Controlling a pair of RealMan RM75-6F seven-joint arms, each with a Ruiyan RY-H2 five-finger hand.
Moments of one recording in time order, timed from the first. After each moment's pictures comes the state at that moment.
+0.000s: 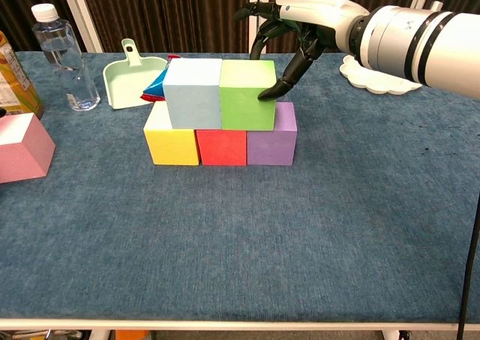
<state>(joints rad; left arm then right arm) -0.29 -1.42 -0.15 -1.47 1.38 1.28 -0.46 0.93 -1.51 0.27 -1.53 -1.05 0.82 -0.05</state>
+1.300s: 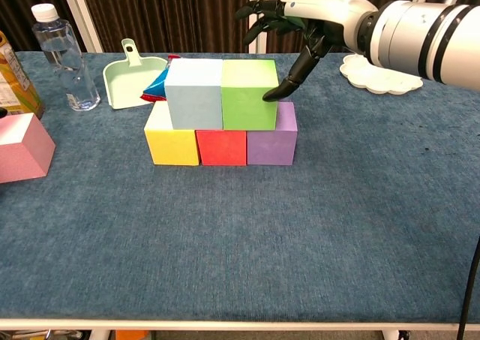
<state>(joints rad) -0.29 -1.42 -0.14 -1.49 1.39 1.30 -0.46 0.91 -1.47 0.27 -1.60 -1.06 0.82 -0.03</state>
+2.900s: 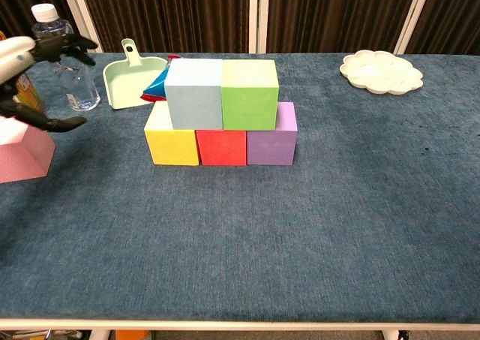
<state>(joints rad) -0.43 -1.62 -0.18 -1.36 1.43 1.26 0.03 0.75 -1.31 0.36 -1.79 -1.18 1.07 0.15</state>
